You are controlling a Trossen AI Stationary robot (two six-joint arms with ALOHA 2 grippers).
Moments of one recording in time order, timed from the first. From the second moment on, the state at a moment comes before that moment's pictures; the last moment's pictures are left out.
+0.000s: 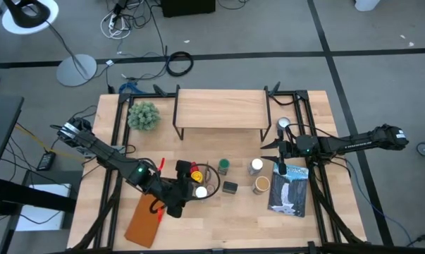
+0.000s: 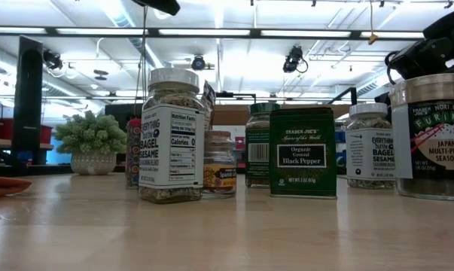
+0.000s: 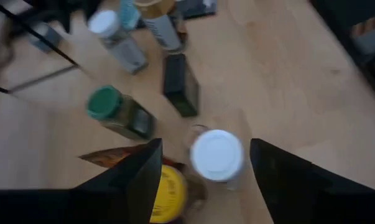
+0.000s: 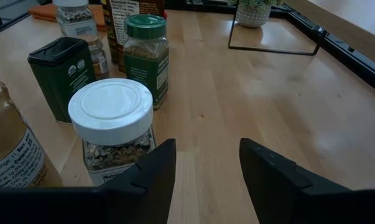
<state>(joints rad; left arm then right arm) -0.54 1.50 1.19 -0.51 -0.44 -0.07 0.04 0.43 0.01 0.10 0.14 -0.05</state>
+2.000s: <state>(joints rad) -0.38 1.90 1.50 -0.83 -0.07 0.37 0.04 0.43 0.01 0.14 0.14 -0.05</state>
